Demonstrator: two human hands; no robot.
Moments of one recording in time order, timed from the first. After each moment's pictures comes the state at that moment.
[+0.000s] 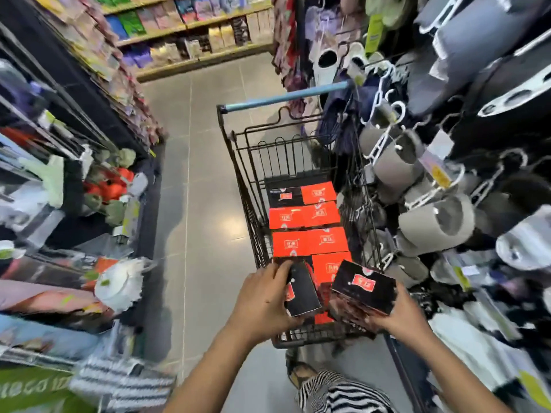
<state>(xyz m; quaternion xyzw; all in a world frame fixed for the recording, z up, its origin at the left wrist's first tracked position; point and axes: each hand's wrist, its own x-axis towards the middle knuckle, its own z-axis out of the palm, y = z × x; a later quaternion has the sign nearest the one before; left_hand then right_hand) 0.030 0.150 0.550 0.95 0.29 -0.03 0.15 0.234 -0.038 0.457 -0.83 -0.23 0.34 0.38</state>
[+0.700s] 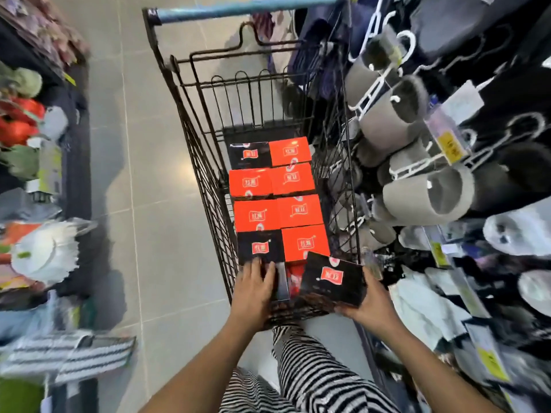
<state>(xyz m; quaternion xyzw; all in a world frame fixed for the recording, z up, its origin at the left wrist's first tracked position) 0.066 0.152 0.389 0.93 0.29 -0.20 0.12 0.244 -0.031 0.408 -0.82 -0.26 0.37 0.35</state>
